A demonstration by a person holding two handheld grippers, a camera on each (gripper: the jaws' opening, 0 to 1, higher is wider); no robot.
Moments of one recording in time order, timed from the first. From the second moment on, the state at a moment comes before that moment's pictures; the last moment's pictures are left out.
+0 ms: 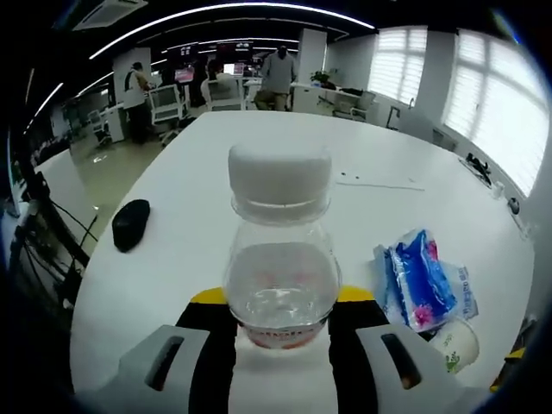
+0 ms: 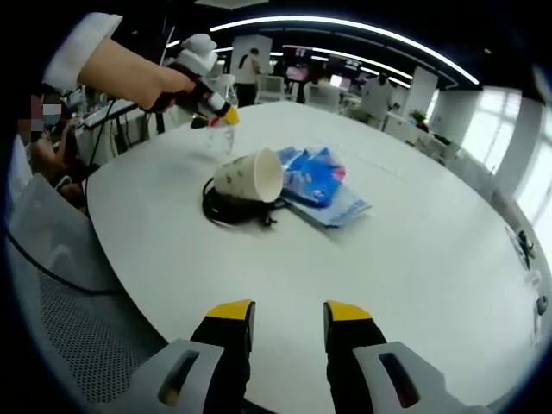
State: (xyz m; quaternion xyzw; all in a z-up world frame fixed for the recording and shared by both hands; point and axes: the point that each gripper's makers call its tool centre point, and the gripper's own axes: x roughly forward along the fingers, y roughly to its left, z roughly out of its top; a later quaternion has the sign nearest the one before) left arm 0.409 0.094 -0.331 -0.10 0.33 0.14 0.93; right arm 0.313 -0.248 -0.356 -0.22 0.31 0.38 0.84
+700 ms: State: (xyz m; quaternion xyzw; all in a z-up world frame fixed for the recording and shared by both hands) left arm 0.399 0.081 -0.328 -0.14 0.31 0.14 0.93; right arm 0.313 -0.251 -0.356 -0.22 0.31 0.37 0.85
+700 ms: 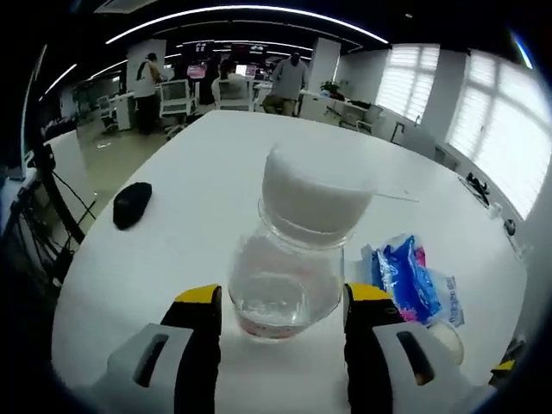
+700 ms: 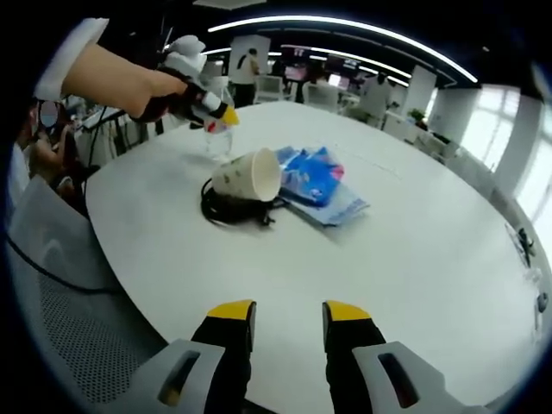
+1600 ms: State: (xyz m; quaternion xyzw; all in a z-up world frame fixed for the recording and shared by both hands) left arm 0.254 0.057 -0.294 -0.07 0.24 0.05 0.97; right arm 0.309 -0.245 -0.350 -0.21 0.30 0.39 0.85
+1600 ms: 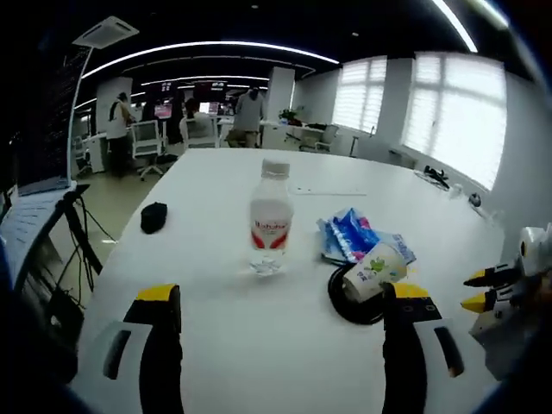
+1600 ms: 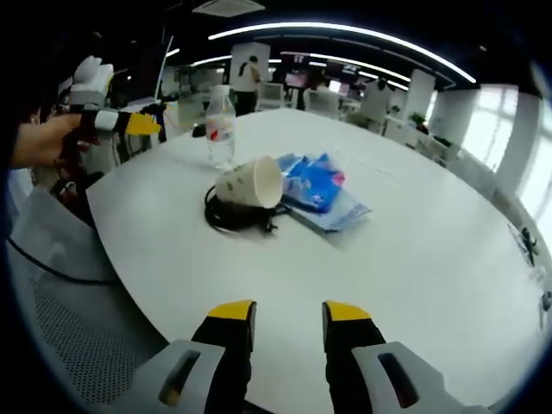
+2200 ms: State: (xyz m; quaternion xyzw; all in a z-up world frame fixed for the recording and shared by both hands) left arm 0.192 0.006 -0.292 -0.04 0.19 0.01 0.98; right arm 0.305 -0.244 -0.358 -0.21 0.31 0.40 0.84
